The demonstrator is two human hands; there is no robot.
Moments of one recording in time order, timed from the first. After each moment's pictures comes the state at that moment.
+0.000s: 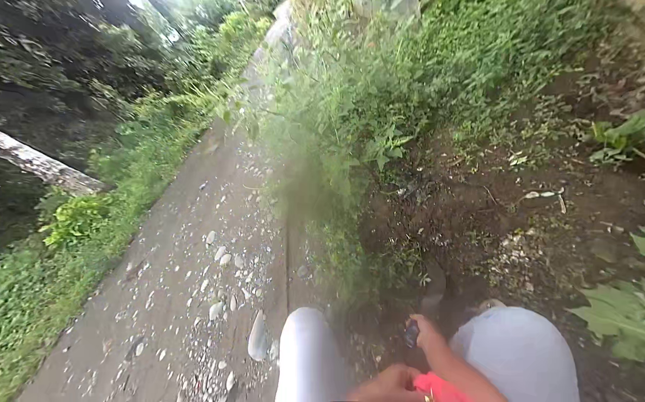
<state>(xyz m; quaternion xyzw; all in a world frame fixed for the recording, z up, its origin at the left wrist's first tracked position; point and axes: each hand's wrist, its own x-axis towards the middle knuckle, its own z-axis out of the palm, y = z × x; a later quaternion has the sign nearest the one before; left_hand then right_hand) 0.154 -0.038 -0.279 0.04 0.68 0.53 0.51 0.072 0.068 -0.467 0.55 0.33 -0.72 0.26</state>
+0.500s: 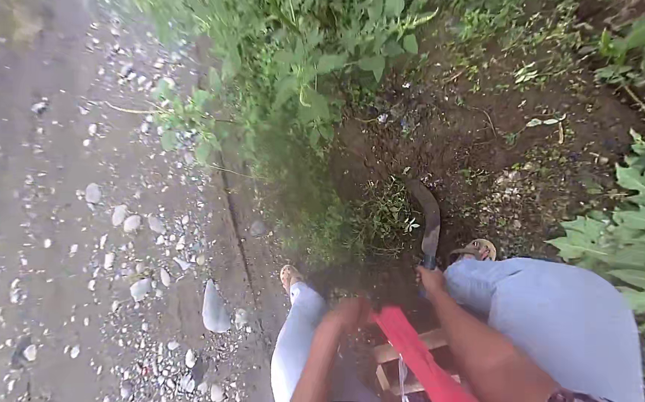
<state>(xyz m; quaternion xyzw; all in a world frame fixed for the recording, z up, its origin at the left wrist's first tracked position) 0.055 -0.173 -0.395 0.05 0.75 0.27 0.60 0.063 0.073 -0.555 0.53 0.63 -0.53 0.22</state>
